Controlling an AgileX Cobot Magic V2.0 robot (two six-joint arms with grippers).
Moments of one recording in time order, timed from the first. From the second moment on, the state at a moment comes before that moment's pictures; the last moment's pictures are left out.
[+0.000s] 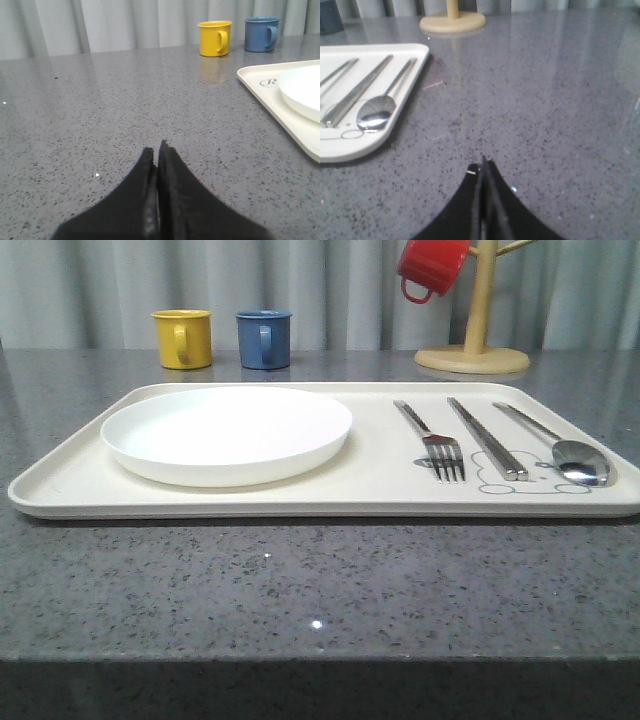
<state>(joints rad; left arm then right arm) -0.03 -0.01 0.01 -0.02 0.15 0.13 -0.05 -0.01 0.02 0.10 0.27 0.01</state>
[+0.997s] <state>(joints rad) -0.03 -0.01 0.01 -0.02 0.15 0.13 -0.05 -0.01 0.03 0.10 0.32 0.01</state>
